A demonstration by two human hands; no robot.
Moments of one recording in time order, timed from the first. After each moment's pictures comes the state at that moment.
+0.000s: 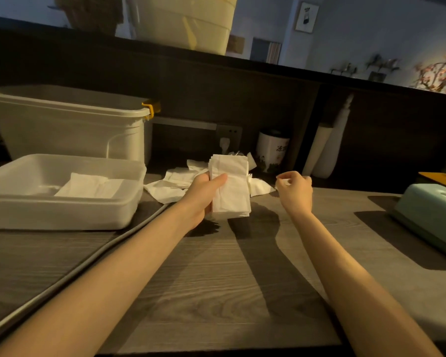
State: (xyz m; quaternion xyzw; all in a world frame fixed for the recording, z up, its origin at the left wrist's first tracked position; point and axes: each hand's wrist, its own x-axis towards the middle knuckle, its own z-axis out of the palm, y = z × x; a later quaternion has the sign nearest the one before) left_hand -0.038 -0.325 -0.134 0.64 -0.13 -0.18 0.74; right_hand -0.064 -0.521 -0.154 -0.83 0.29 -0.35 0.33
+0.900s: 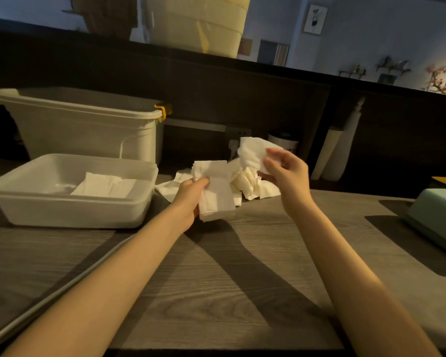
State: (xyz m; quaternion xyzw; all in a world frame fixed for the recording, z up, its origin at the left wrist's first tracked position) left_hand -0.014 -0.304 -0.149 0.60 -0.03 -0.15 0.78; right_hand -0.079 -0.463 -0.111 -0.70 0.04 -0.35 0.62
